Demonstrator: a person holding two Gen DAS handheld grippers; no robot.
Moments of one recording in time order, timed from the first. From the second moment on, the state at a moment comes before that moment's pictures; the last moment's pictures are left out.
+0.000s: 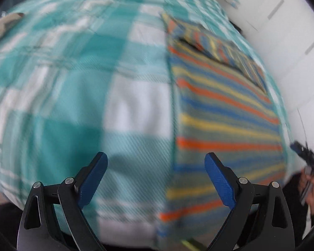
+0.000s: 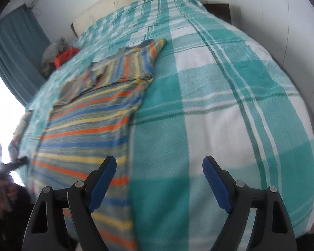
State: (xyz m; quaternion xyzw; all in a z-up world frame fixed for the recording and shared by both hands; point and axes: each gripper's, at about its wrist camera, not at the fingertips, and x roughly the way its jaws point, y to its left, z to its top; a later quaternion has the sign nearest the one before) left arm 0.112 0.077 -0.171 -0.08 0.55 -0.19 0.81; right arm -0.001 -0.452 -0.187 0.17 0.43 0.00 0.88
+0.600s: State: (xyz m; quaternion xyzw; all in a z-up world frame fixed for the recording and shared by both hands) left arm 0.057 0.052 -0.199 -0.05 0.63 -0.20 0.75; right arm -0.028 -0.403 -0.239 0.19 0.65 0.08 0.73
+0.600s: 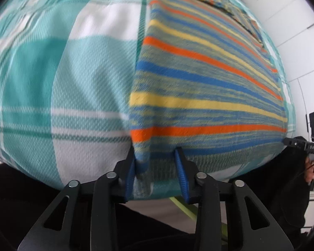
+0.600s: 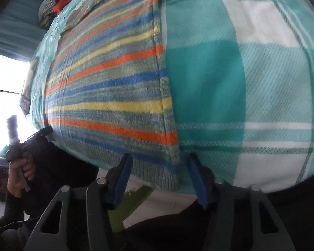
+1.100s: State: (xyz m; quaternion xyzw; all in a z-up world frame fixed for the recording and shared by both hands) left arm 0.120 0.083 -0.130 -0.22 0.58 -0.26 0.74; right arm 0.002 -0.442 -0.180 0.35 0.53 0.16 0.76
